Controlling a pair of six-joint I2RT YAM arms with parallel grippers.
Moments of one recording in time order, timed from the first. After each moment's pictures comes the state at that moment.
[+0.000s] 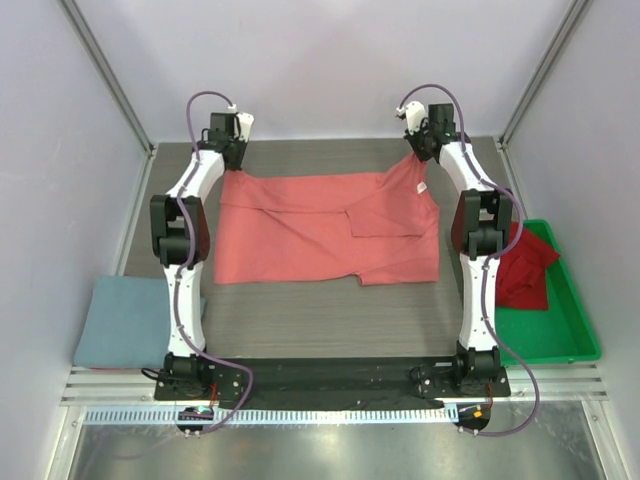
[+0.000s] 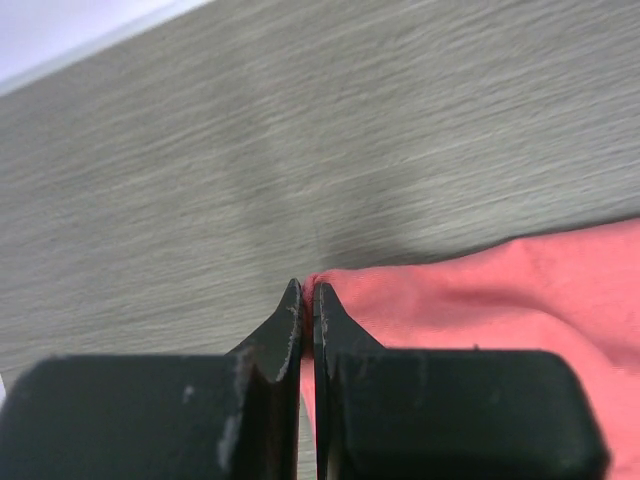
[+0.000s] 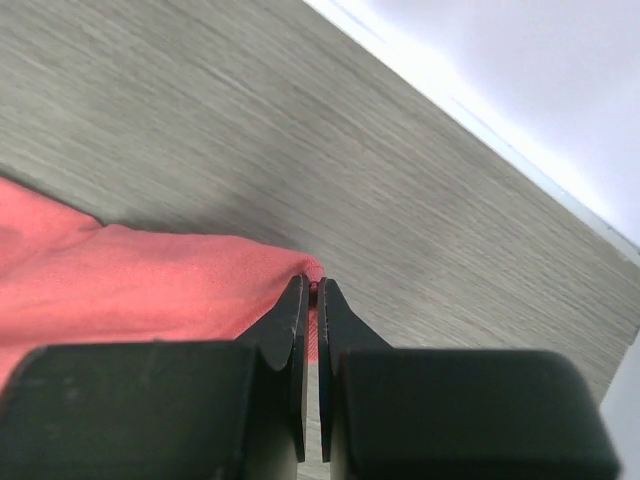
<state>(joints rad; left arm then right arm) -0.09 2.36 2.06 -0.45 -0.07 0.29 0.05 2.44 2.20 -0.46 -0.12 -0.56</state>
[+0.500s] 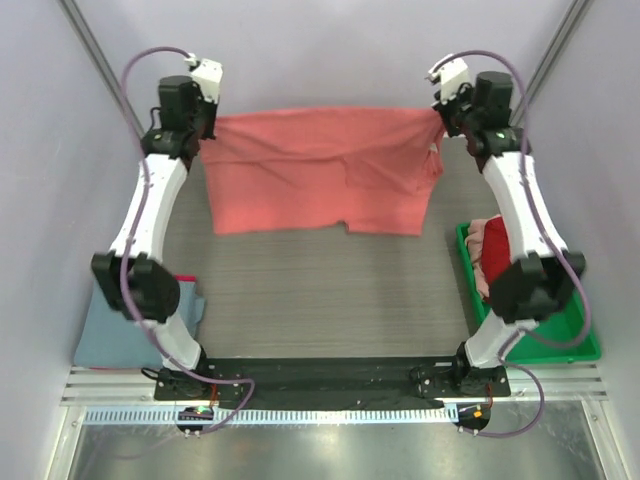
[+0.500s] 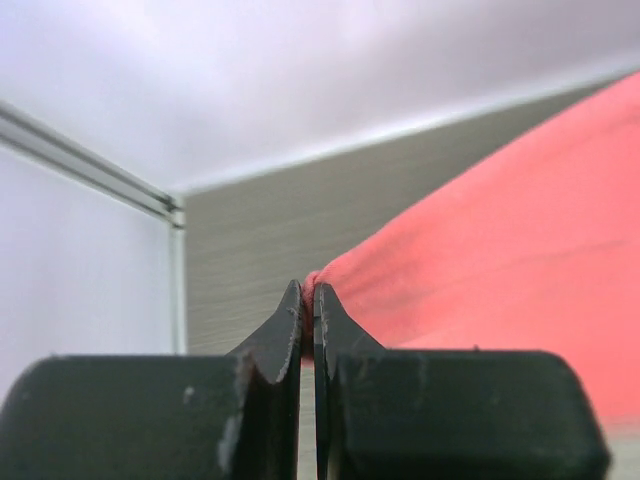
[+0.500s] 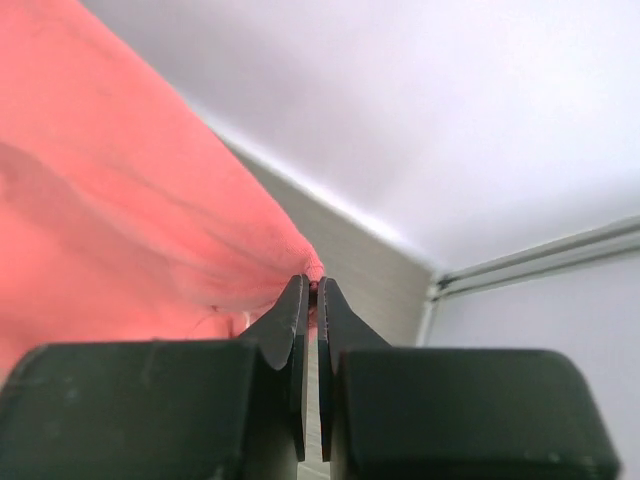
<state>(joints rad) -0.10 1.81 1.89 -0.48 -0.08 0.29 0.05 1.78 1.84 -0.42 -0.14 -0.54</state>
